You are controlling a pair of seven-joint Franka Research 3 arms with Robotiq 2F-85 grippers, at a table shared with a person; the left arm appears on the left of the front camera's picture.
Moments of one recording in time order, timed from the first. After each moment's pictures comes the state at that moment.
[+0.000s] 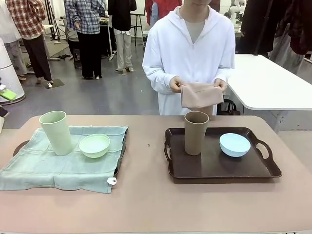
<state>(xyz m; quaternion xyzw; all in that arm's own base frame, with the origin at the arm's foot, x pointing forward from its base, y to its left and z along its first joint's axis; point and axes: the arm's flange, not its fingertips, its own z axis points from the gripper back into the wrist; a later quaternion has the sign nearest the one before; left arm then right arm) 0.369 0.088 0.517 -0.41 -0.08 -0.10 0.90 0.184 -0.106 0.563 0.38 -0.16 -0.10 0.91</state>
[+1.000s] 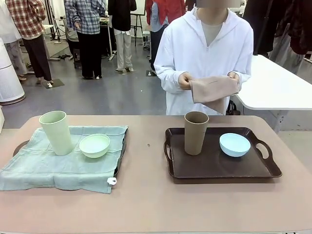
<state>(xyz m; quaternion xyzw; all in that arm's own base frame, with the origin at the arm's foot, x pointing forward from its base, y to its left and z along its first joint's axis) 0.349 0.179 0.463 -0.51 -0.14 -0.02 0.85 0.115 -0.175 0.531 0.48 -0.17 -0.18 0.84</state>
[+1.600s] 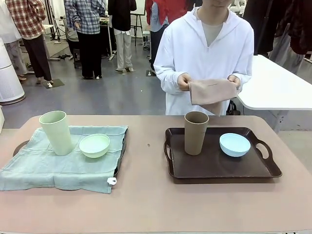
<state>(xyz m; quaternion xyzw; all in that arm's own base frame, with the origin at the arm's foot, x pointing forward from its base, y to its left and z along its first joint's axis) 0.347 0.157 0.485 -0.49 -0.13 -0.07 0.86 0.119 -0.178 0.518 0.49 -0.14 -0.19 0.84</state>
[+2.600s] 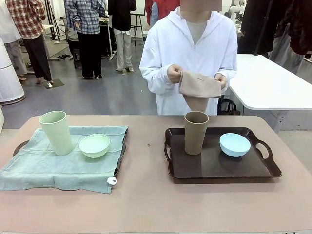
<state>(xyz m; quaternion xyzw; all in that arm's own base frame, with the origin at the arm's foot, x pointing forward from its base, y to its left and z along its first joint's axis) 0.347 0.161 0.480 -0.50 -0.13 -0.06 0.86 0.119 -0.177 0.520 0.49 -0.14 -0.19 0.84</state>
